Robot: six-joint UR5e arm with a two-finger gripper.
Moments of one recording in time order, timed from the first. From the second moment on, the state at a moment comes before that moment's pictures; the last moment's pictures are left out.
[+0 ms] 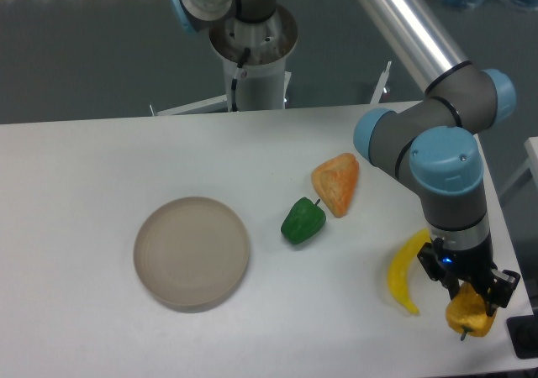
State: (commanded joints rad) arm 2.29 -2.22 -1.08 -0.91 1.71 1.21
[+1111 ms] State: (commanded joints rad) arm 2.28 -2.04 -1.21 -1.10 1.59 1.06
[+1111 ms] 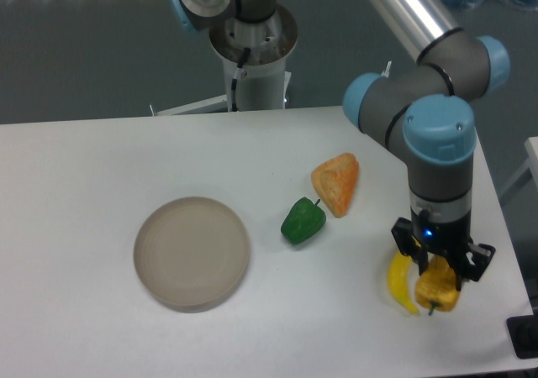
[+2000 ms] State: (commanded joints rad) arm 1.98 -1.94 -1.46 -1.09 1.51 0.42
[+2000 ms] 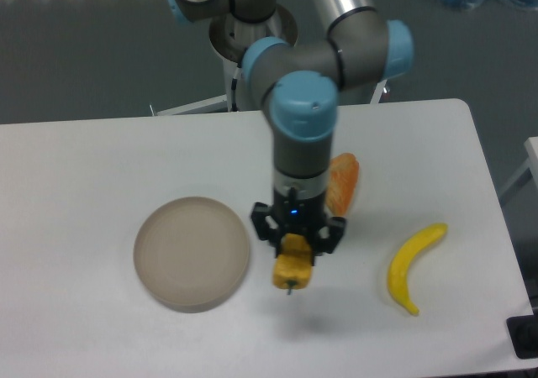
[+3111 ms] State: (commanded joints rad) arm 1.85 -1.93 -1.71 -0.88 1.50 0.44
